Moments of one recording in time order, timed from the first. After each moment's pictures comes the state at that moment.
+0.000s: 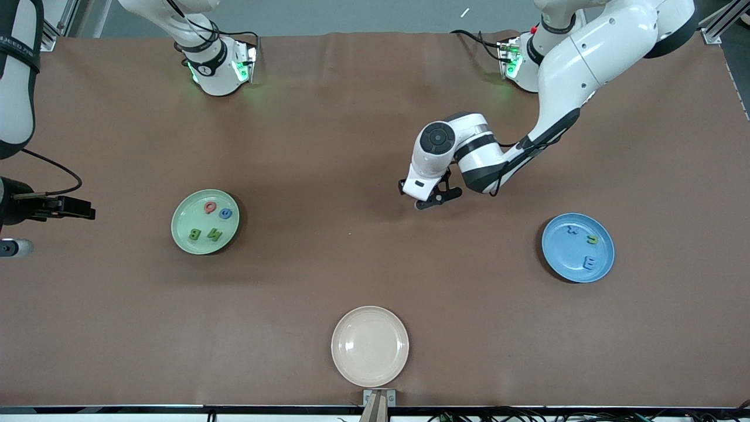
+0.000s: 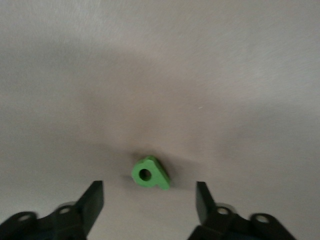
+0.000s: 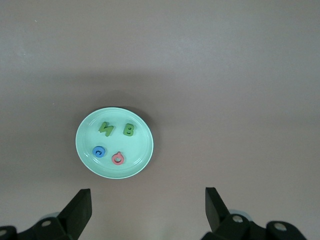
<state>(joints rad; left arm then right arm) 0.13 0.79 -0.91 -1.99 0.72 2.28 -1.51 0.04 0.35 -0.18 -1.32 0.02 1.51 -0.16</state>
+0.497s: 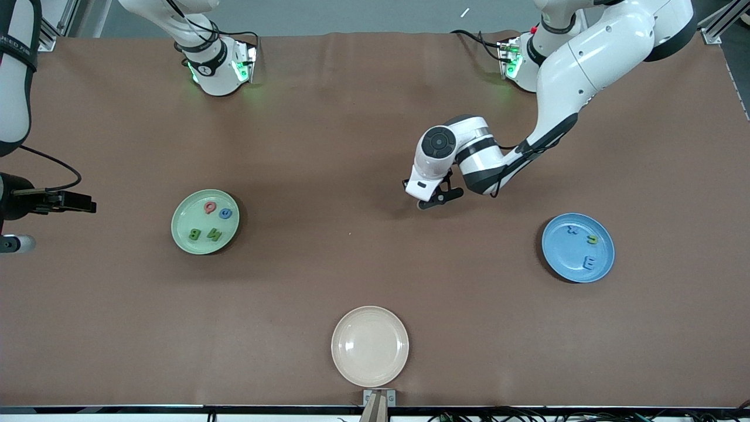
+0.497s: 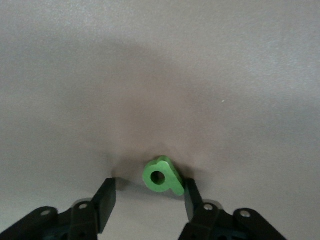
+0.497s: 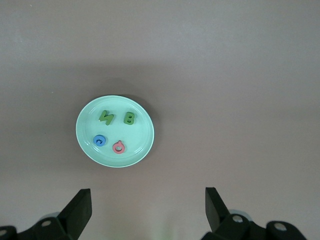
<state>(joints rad) 0.13 0.80 -0.89 -2.01 0.73 2.30 -1.51 0.04 0.35 -0.18 -1.31 0.02 1.46 -0.16</state>
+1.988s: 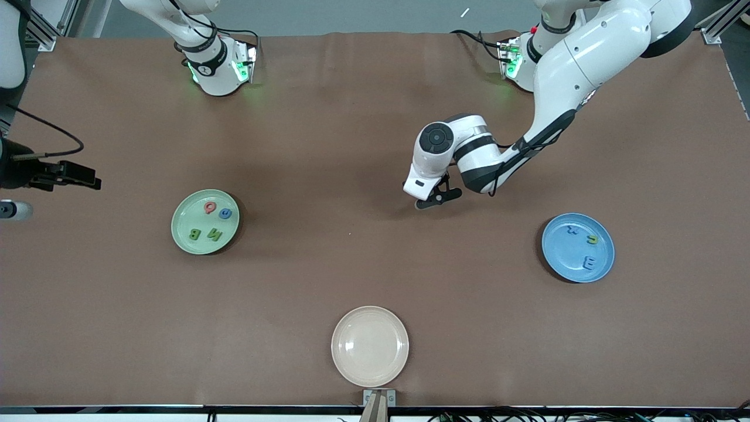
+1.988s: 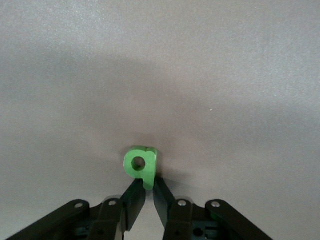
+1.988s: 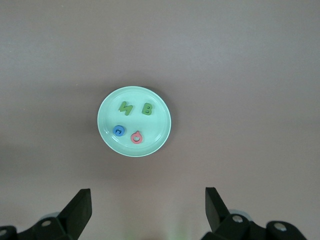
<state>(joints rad) 0.10 0.78 -0.86 -2.01 0.75 2.32 -1.51 -0.03 0.13 -0.05 -1.52 0.02 1.52 -0.10</state>
